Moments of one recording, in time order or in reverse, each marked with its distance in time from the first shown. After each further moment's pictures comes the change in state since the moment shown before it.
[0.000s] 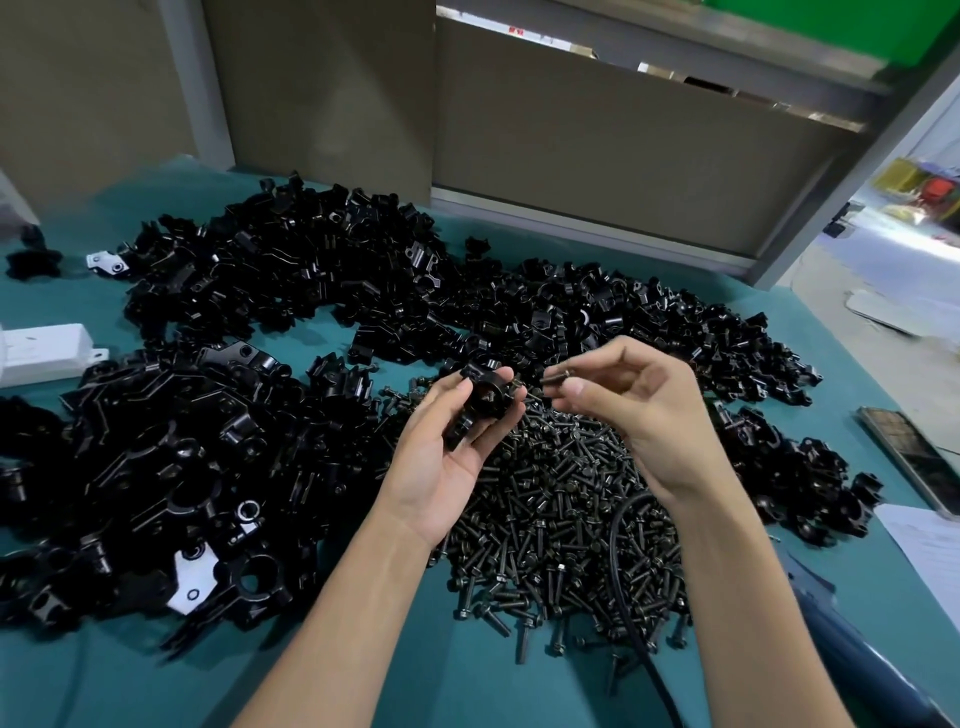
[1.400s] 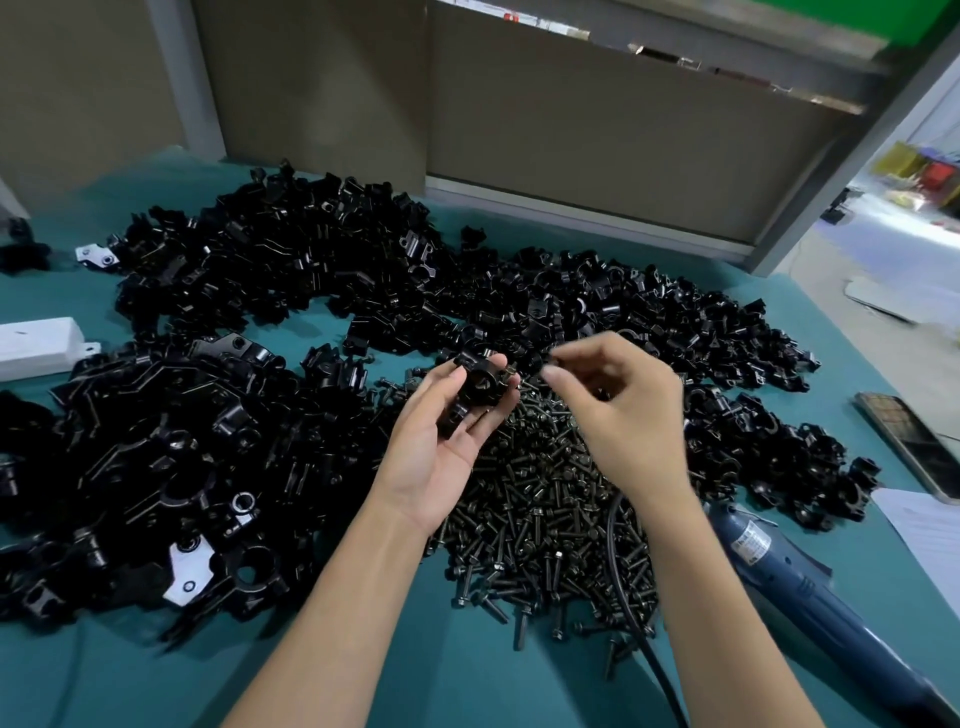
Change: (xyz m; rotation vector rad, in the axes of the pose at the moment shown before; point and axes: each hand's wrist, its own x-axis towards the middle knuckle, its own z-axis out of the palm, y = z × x) left_hand 0.005 0.000 -0.008 0.010 -0.038 0.002; right_hand -0.005 0.014 0.021 -0.597 0.252 -0.235
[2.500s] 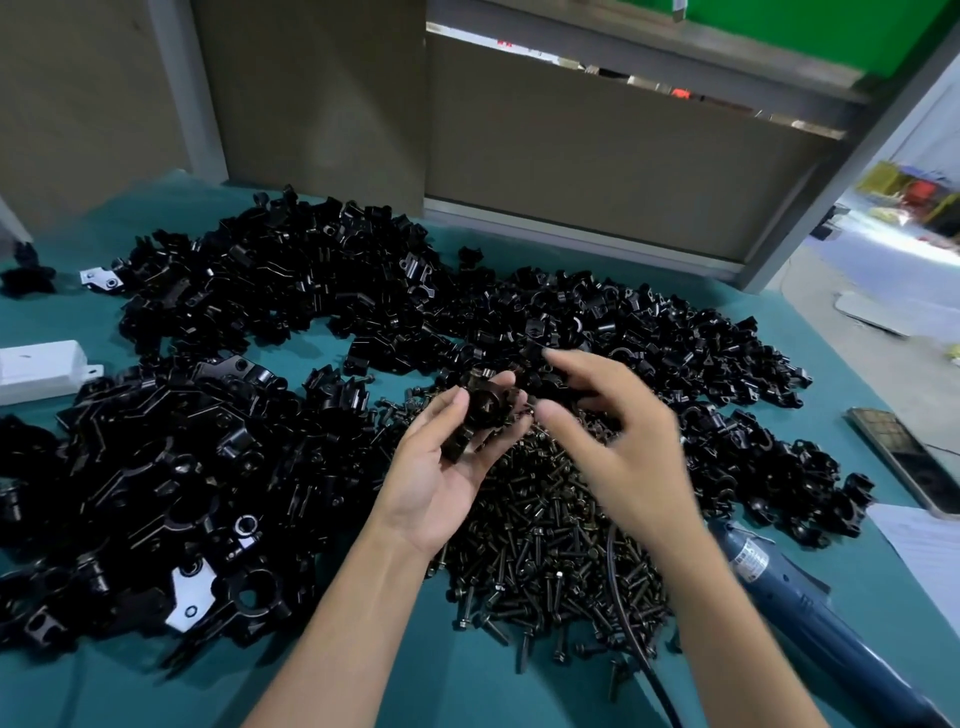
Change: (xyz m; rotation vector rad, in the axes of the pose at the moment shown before) left_hand -0.006 0.002 0.008 -0.010 -0.015 -0.049; right_hand -0.014 -0.012 -0.012 -0.035 -0.132 -0.039
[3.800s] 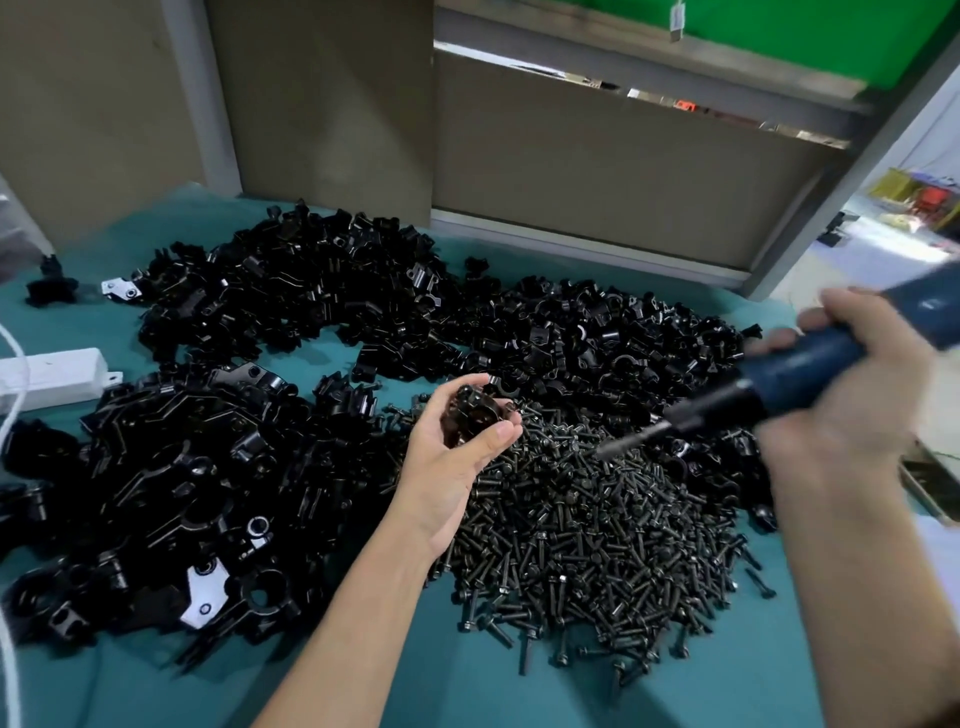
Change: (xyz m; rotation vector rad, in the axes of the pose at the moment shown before) left_hand 0.003 -0.006 -0.004 0.381 0.038 0.154; right_hand 0.035 -0.017 -0.053 1.199 0.763 0.227
